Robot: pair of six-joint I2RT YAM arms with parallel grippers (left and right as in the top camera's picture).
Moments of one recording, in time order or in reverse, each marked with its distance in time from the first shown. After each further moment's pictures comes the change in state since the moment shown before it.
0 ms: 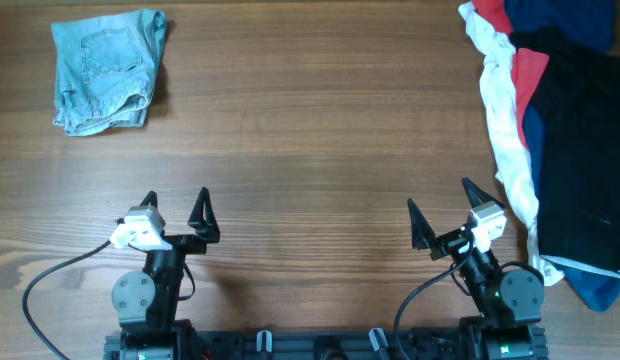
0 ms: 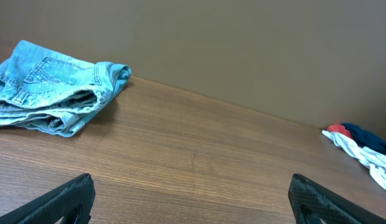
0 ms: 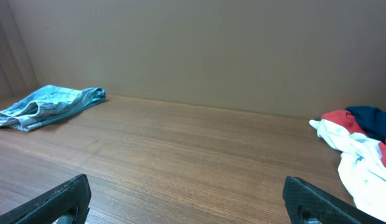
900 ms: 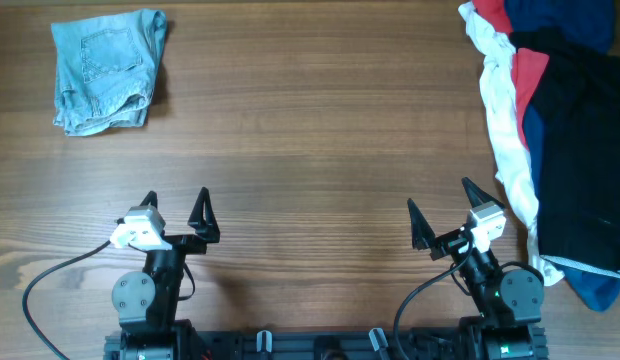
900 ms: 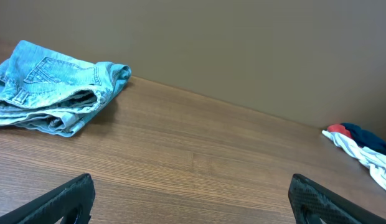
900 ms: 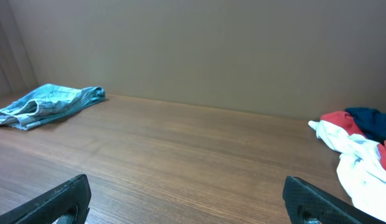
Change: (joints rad) left arm 0.000 0.000 0.000 0.000 0.000 0.000; right arm 0.000 0.000 0.000 0.000 0.000 -0.010
